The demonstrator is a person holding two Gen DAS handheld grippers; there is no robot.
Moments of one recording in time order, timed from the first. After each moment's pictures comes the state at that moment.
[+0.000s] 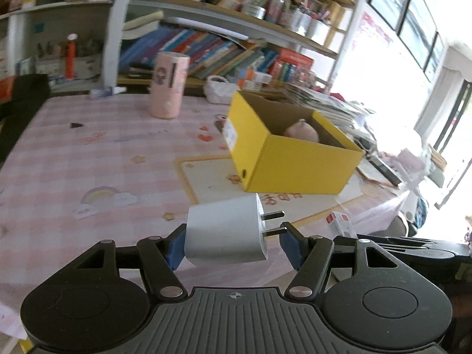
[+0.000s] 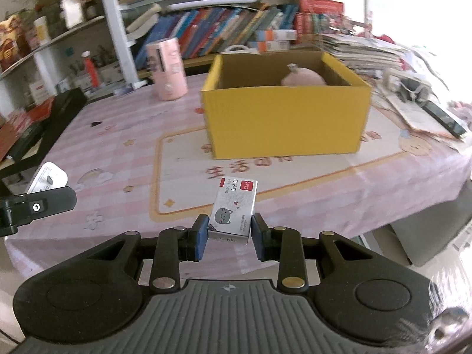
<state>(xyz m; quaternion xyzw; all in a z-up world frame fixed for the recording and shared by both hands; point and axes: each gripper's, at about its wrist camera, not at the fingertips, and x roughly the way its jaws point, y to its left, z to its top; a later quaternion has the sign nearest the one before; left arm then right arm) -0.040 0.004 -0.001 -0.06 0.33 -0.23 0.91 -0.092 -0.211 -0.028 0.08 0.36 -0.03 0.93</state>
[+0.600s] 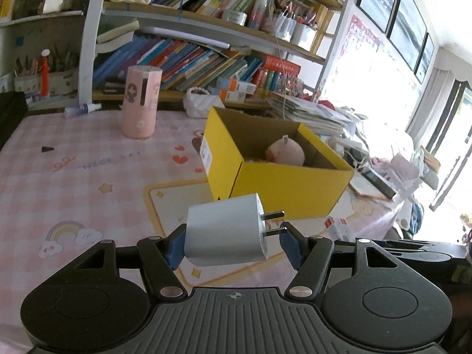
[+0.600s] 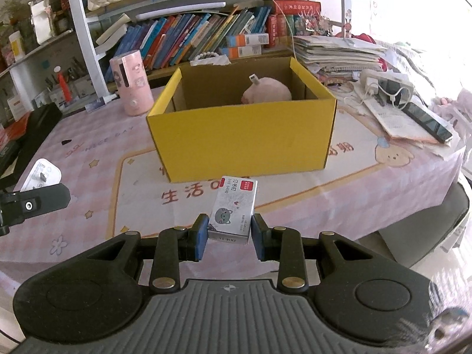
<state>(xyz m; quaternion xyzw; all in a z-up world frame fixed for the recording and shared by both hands) -0.004 -0.041 0.011 -0.06 0.31 -0.24 0.92 -0.062 -0.258 -0.017 0.08 0.35 -0.05 0.93</state>
